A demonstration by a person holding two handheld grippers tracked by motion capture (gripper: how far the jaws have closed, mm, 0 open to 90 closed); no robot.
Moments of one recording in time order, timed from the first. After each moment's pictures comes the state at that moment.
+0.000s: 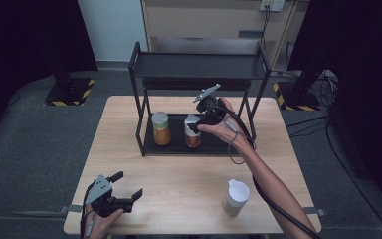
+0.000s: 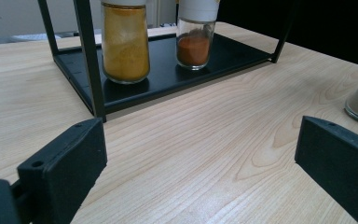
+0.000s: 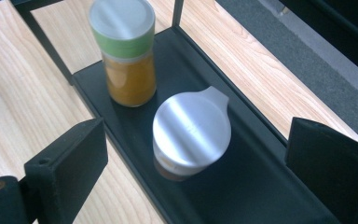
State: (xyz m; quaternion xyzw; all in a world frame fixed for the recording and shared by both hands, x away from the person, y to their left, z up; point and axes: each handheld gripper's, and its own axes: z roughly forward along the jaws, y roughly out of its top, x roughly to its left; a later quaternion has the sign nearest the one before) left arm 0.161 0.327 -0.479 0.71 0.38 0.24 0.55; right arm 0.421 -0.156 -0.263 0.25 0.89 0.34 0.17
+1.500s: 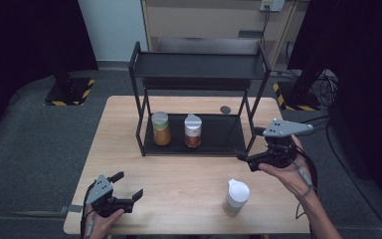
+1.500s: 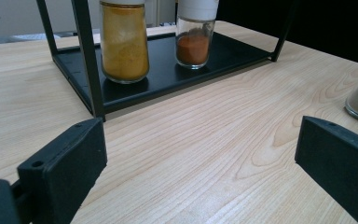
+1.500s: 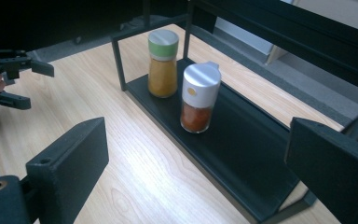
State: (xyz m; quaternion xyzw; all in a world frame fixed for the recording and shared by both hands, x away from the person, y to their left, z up) left arm 0.161 0.326 -0.479 0.71 0.38 0.24 0.54; right arm 0.266 -0.326 -0.266 0.26 0.82 0.48 0.19
